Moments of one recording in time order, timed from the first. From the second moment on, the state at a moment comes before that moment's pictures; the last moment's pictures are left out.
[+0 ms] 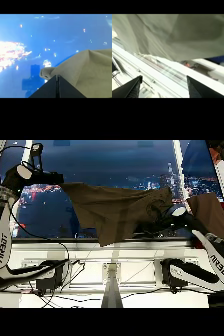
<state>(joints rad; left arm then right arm) 0.04 -1.41 1.21 1.19 -0.78 -1.19 0.04 -1.25 0.51 -0.71 1.22 1.24</state>
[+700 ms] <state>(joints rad) 0.04 -1.41 1.21 1.19 -0.78 -1.19 0.23 -1.24 0.56 -0.69 0.88 1.44</state>
